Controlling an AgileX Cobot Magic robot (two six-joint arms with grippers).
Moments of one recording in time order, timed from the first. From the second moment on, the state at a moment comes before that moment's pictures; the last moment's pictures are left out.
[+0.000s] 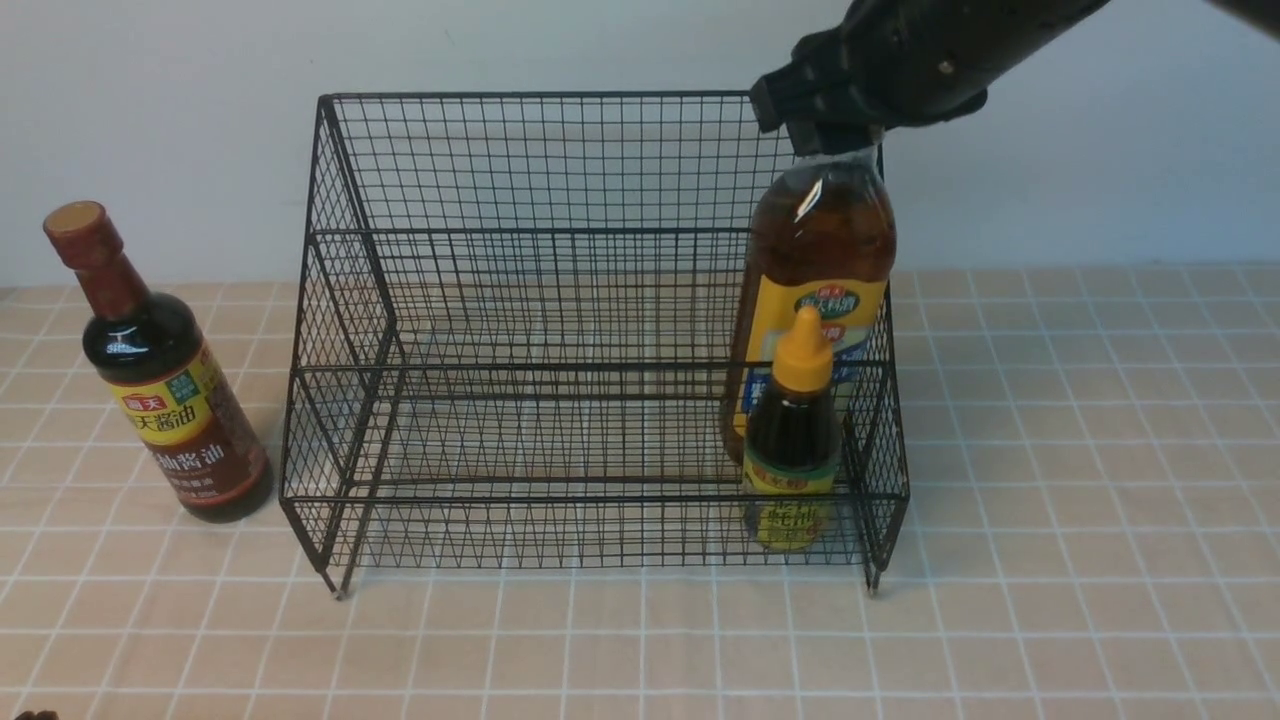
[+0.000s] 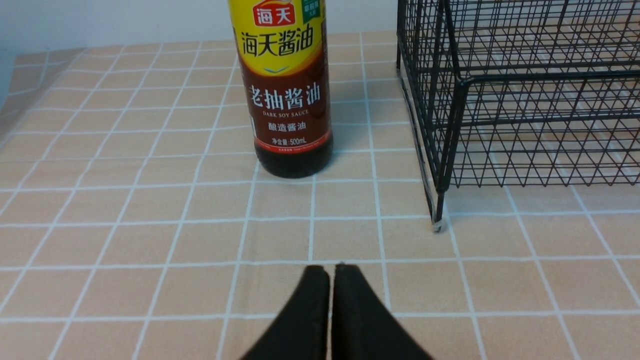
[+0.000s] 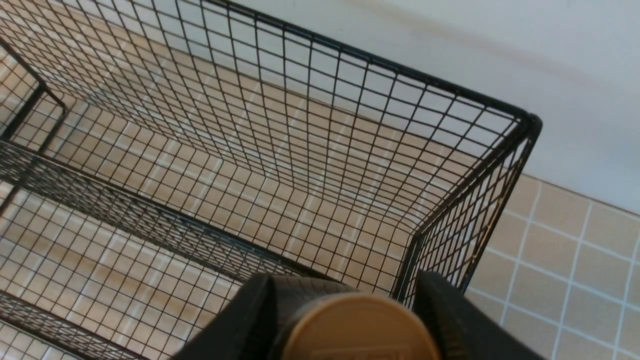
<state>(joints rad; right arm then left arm) 0.52 1.77 -1.83 -0.14 1.04 0.19 0.00 -0.02 0.03 0.04 0.38 -0.02</state>
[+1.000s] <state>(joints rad) 0.52 0.97 -1.74 -0.17 1.27 0.19 0.00 -0.02 0.03 0.04 0.38 -0.02</state>
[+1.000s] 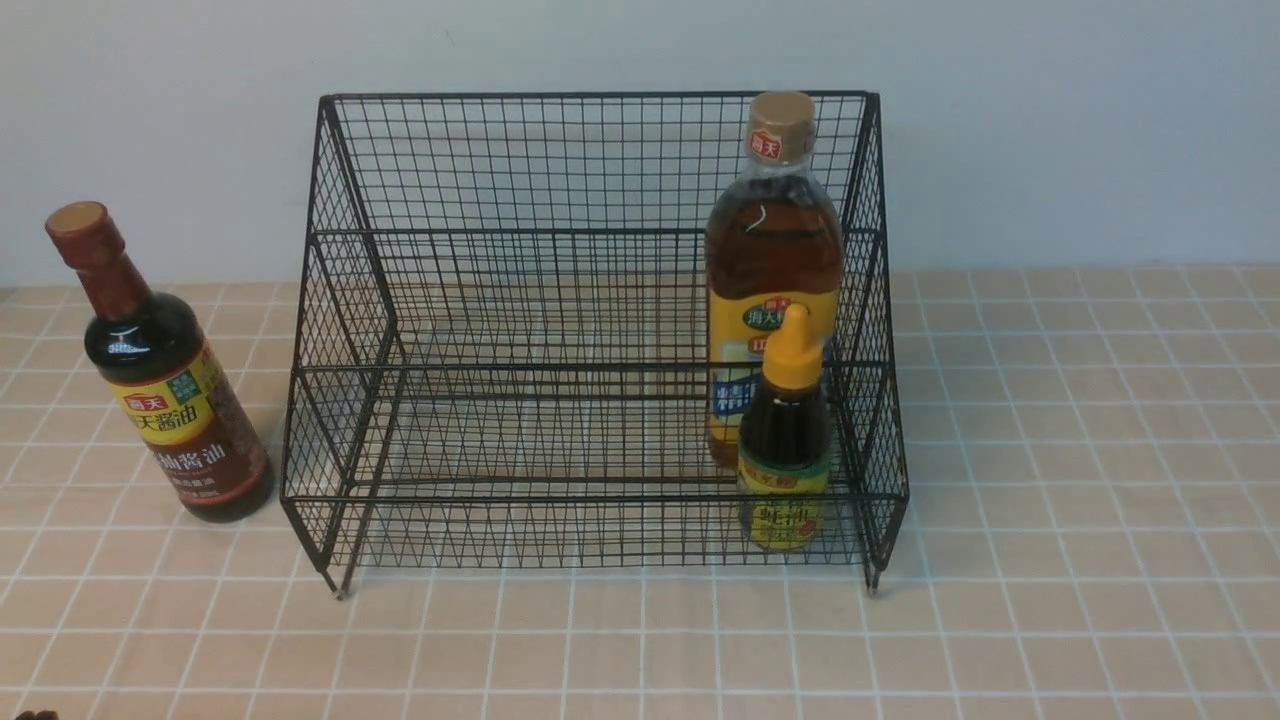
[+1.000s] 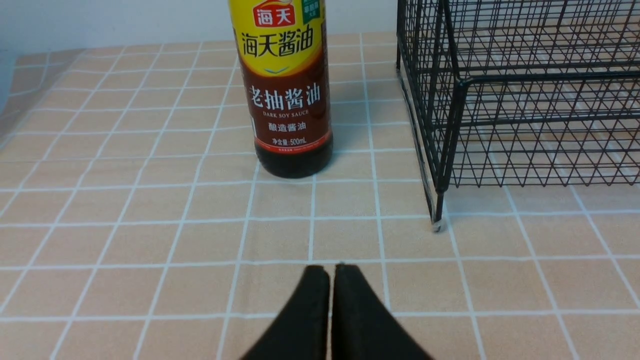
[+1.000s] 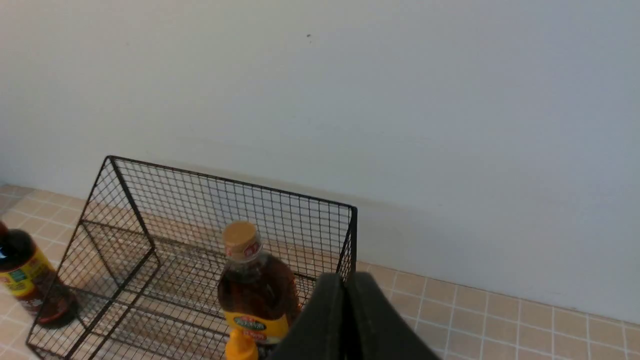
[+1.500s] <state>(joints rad) 0.52 0.42 -1.06 0.02 0.83 0.19 0.00 -0.02 0.03 0.04 0.38 -0.02</state>
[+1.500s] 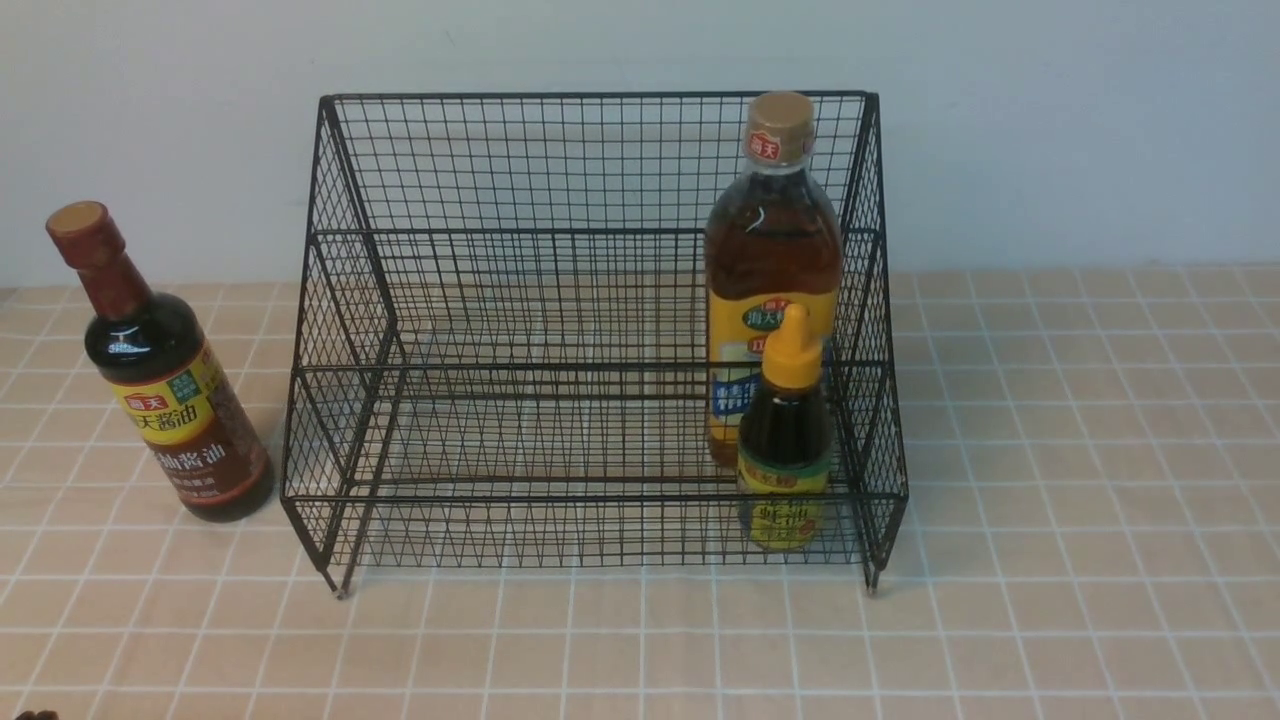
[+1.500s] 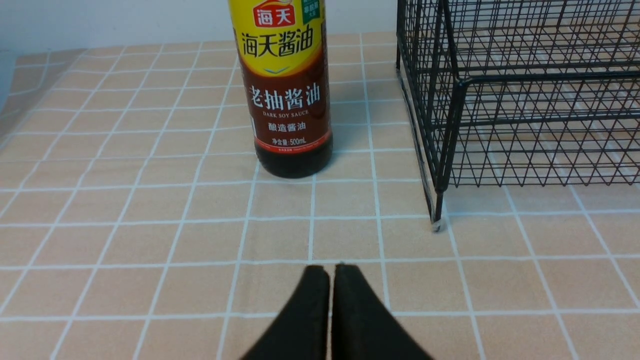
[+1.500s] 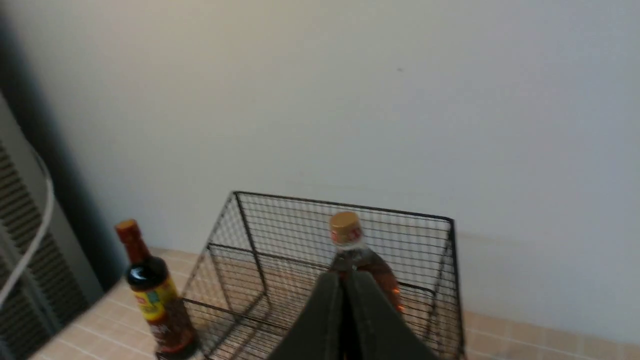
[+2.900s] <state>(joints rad) -0.04 -0.01 0.02 0.08 0.39 -0.11 0.00 -0.02 0.03 0.04 0.38 -0.02</state>
